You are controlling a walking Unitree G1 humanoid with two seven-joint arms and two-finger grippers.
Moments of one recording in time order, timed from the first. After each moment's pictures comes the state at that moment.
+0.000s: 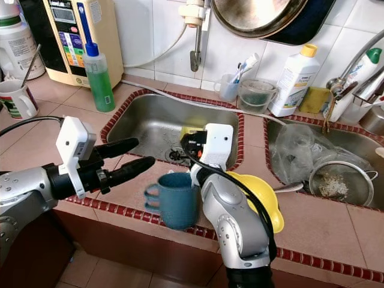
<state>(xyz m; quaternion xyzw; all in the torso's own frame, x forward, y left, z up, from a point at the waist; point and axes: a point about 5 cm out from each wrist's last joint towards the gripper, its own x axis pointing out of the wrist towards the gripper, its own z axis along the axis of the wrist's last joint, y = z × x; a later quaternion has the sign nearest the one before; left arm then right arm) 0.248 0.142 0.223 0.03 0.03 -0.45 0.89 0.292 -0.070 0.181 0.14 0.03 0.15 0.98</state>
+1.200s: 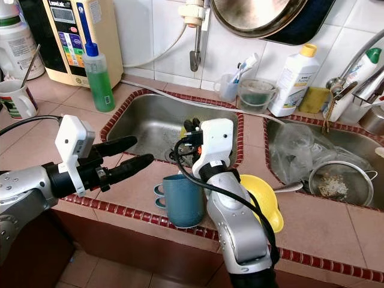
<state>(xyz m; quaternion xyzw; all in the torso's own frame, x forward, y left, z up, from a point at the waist) 0.251 0.144 0.222 0.03 0.03 -0.45 0.89 0.288 -0.072 0.192 0.04 -0.09 0.17 0.98</state>
